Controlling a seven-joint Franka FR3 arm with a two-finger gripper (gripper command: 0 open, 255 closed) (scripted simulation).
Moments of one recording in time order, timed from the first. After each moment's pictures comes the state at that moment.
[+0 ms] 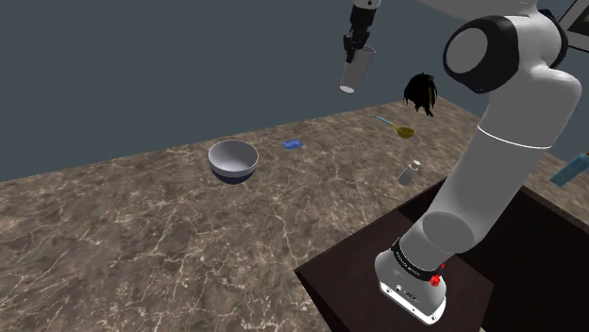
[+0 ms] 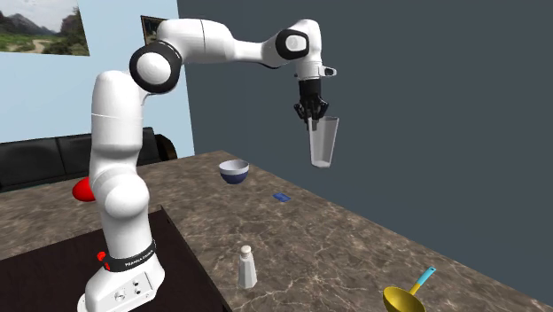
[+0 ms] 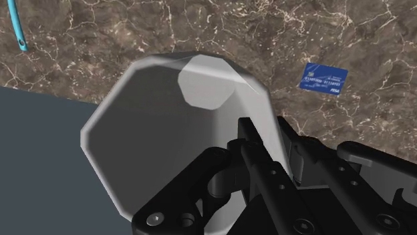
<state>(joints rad) -0.06 0.19 -0.36 -1.39 -0.04 1.61 -0.45</state>
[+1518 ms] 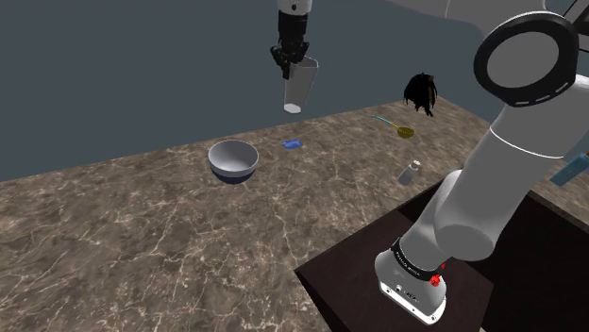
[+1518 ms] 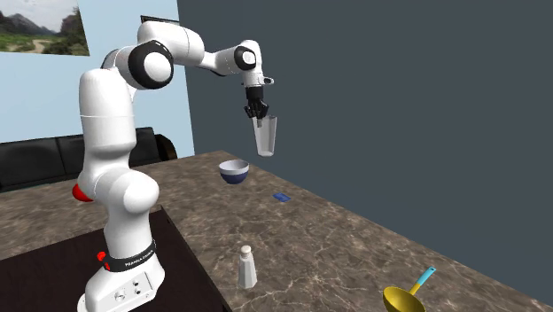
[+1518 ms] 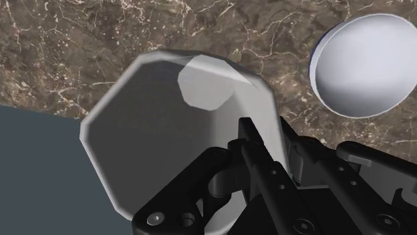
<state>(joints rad) 0.25 0.09 -0.12 -1.57 -0.10 1.64 0.09</state>
